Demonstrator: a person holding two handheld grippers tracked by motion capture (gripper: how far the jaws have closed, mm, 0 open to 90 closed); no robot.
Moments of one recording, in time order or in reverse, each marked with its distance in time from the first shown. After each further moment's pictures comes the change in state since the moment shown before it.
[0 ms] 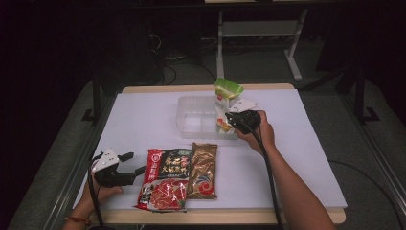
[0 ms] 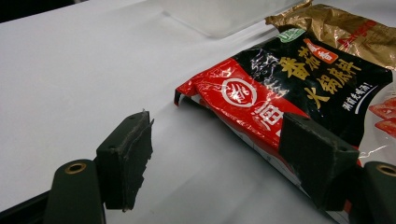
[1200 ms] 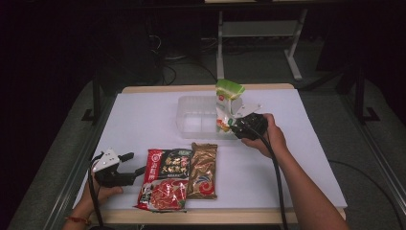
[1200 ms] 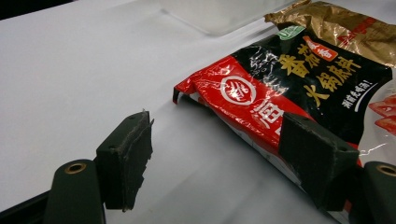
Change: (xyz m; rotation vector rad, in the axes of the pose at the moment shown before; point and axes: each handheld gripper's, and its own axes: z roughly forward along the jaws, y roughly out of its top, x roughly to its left) left arm 0.000 0.000 0.000 0.005 -0.006 -0.001; right arm 0.001 -0.006 -0.028 0.162 0.071 -0.080
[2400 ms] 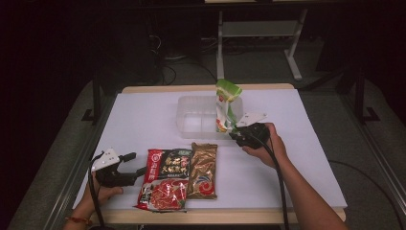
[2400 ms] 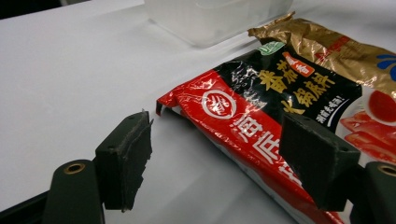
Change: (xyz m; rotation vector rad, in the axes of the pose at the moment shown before) left arm -0.005 0.005 0.000 -0.027 -0.055 -0.040; right arm 0.015 -0.022 -0.008 -0.089 0.081 0.063
